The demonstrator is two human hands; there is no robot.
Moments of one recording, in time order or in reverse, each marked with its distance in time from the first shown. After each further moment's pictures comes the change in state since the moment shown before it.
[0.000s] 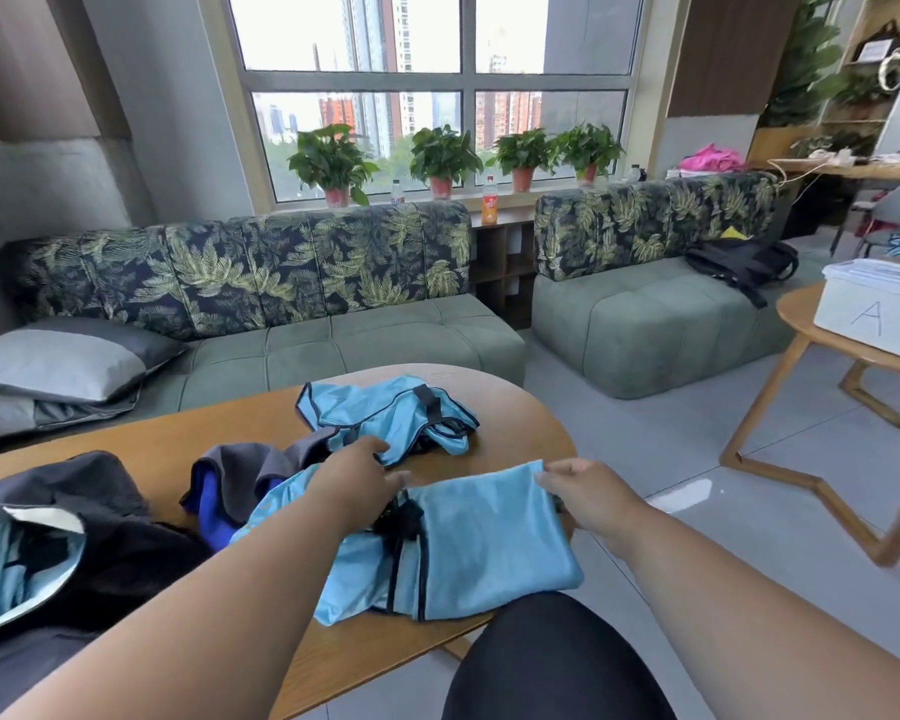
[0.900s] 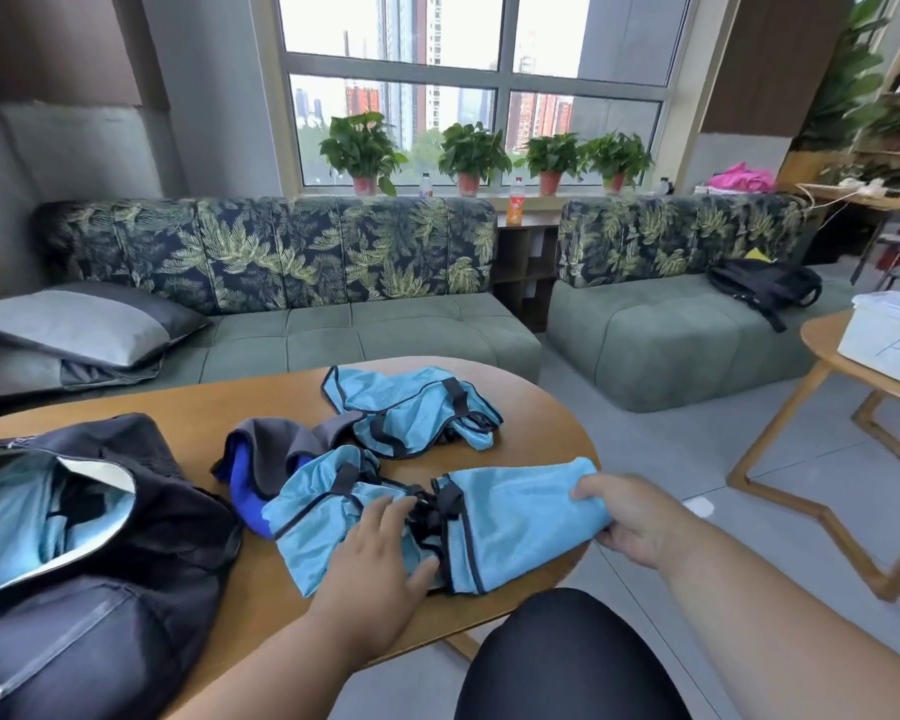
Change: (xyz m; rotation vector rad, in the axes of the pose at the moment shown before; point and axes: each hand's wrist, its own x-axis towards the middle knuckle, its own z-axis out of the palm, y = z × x) left_hand -0.102 -0.047 0.056 0.045 0.092 0.212; right_hand -0.019 -0.017 0.010 0.265 0.052 0.280
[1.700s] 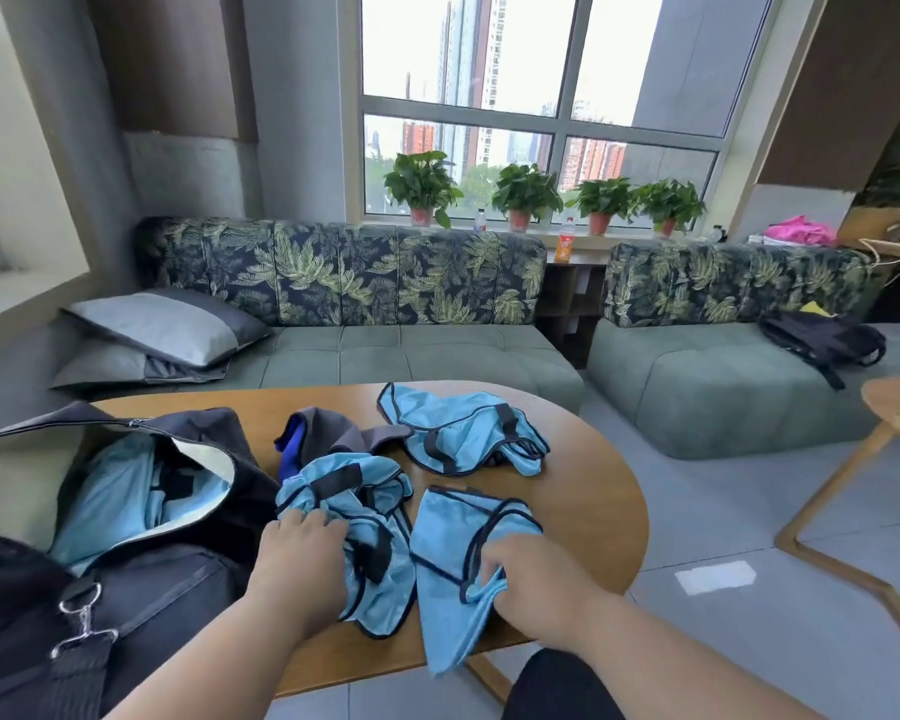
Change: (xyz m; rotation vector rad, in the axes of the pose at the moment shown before) left_hand -0.033 -0.073 -0.086 0.578 -0.080 -0.248; right_hand -0.051 0.037 0.118 -1.266 -0.307 -0.713
